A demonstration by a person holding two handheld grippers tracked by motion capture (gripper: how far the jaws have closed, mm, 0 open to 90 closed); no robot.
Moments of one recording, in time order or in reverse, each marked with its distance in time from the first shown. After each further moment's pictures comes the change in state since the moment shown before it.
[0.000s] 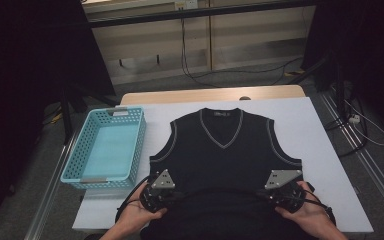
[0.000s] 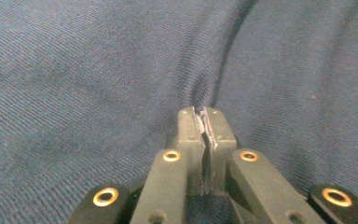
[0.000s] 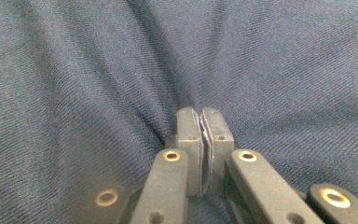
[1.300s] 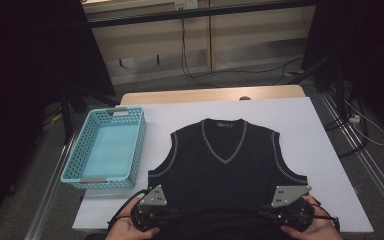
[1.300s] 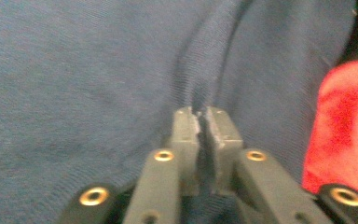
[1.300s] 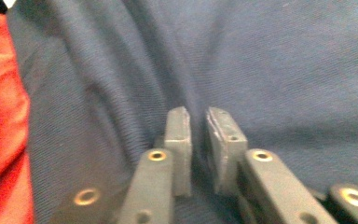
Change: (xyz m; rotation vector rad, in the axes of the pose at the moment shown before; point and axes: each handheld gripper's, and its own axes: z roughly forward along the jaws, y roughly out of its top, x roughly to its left) left arm -0.023 -0.020 -0.027 -0.030 -0.079 -0.045; right arm 0.029 -0.014 -0.024 -0.028 0.093 -0.024
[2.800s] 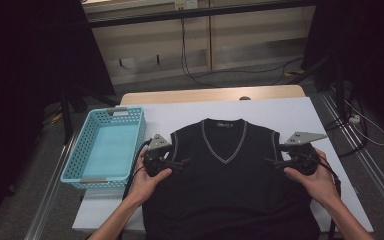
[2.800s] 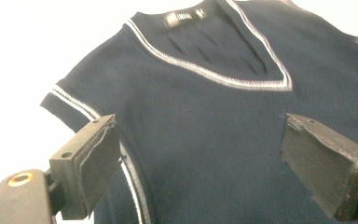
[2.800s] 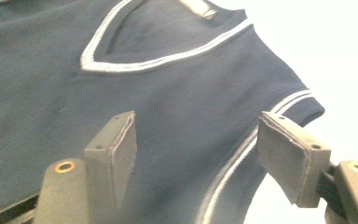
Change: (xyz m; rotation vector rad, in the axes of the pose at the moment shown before) left arm 0.104 0.078 0.033 -0.237 0.261 -0.125; right arm -0.123 0.030 -0.006 -0.160 -0.276 0.251
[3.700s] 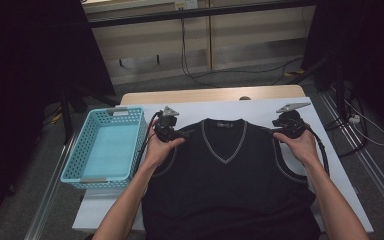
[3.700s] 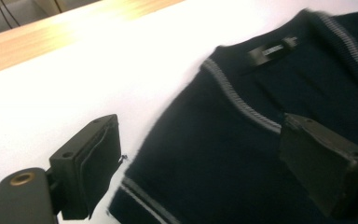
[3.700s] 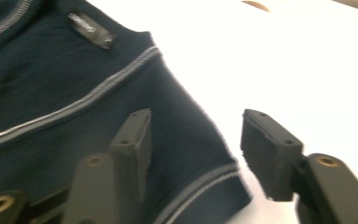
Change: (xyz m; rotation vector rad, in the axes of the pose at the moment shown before) left arm 0.061 0.049 0.073 0.048 0.109 -0.015; right arm -0.081 0.035 0.081 0.044 -0.071 0.078
